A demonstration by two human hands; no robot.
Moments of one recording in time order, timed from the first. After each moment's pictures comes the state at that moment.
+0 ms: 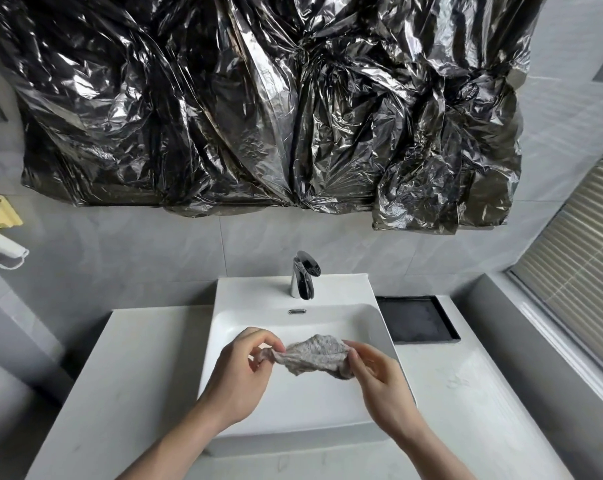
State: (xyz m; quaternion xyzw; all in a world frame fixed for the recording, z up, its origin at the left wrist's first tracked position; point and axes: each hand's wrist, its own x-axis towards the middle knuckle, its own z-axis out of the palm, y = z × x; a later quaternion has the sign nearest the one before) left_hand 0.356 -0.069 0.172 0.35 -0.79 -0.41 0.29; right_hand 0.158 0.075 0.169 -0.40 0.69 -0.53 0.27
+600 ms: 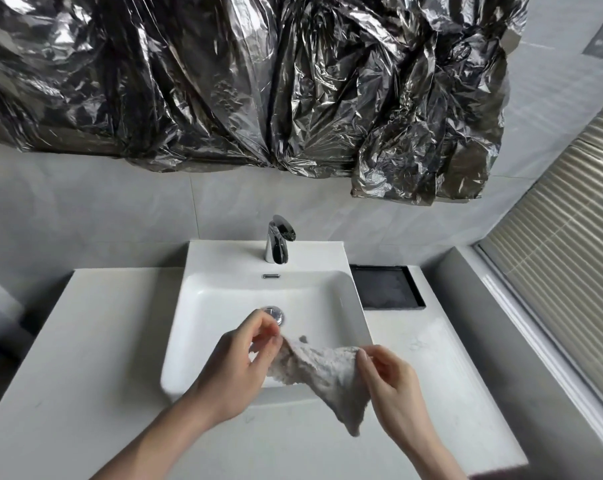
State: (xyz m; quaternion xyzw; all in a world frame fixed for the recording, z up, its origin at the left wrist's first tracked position) left_hand 0.344 -0.008 0.192 0.29 -0.79 -0.47 0.26; right_hand 0.140 0.153 0.159 -0.34 0.78 -0.49 0.21
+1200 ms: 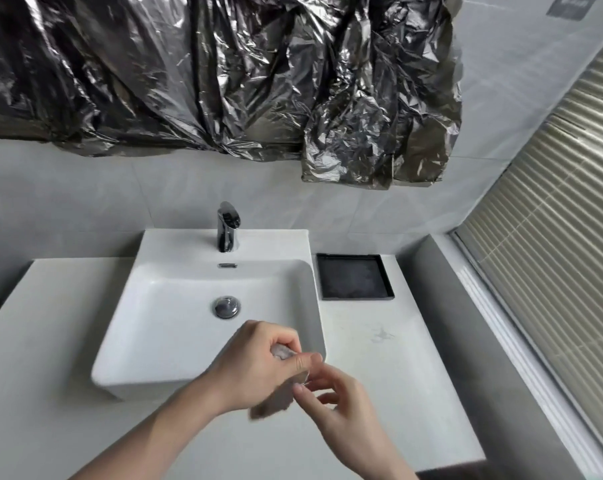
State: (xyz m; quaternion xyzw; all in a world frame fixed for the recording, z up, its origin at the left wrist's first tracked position) left_hand 0.210 0.072 0.214 0.29 -0.80 -0.52 0.11; right_hand 0.086 0.214 0.160 -0.41 0.71 -0.45 0.35
